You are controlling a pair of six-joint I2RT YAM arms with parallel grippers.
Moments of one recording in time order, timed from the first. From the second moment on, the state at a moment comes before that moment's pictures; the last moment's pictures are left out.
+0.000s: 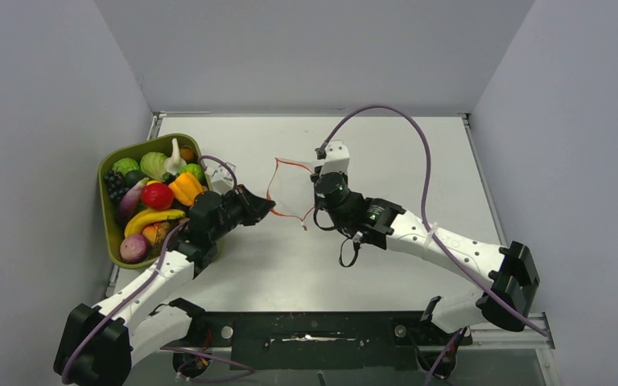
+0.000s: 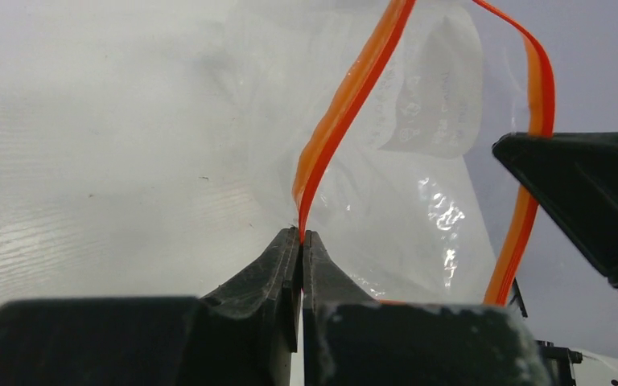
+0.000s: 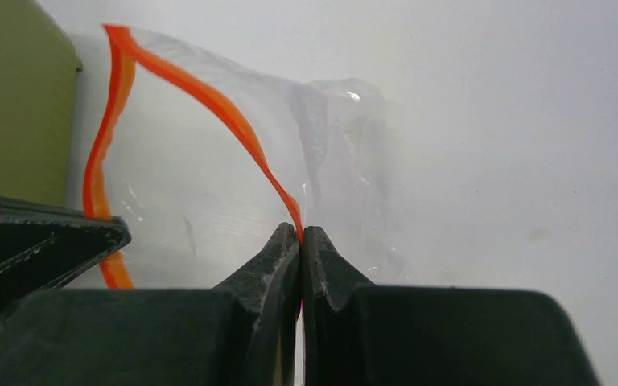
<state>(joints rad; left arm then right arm) -0.45 1.00 0.49 0.26 0.19 -0.76 1.00 1.41 1.17 -0.26 0.63 0.37</state>
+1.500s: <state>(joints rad) -0.45 0.90 0.70 -0.01 0.05 -0.65 0.95 1.23 1.03 -0.32 0.61 0.40</state>
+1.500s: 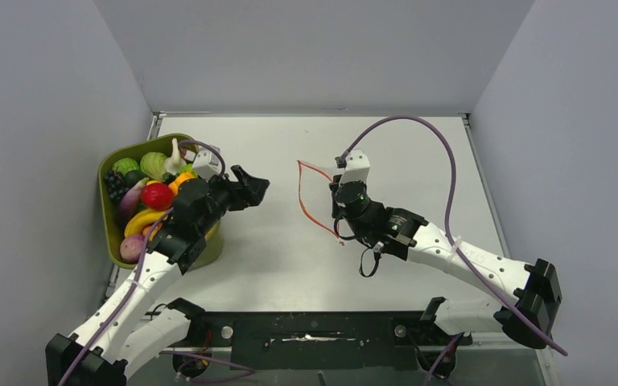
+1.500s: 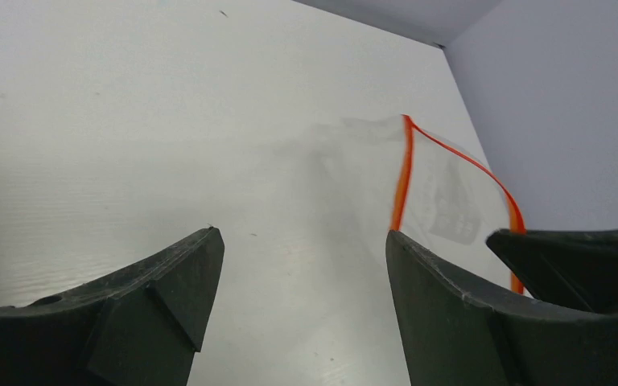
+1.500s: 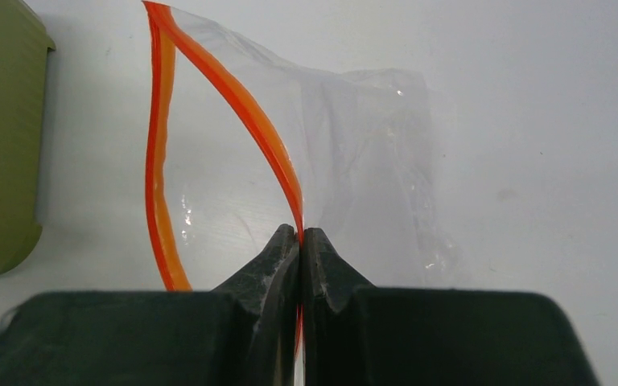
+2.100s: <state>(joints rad) -0.41 0.89 0.92 -0.37 -0.52 -0.43 0.95 1.18 0.97 -0.30 0.56 0.42</state>
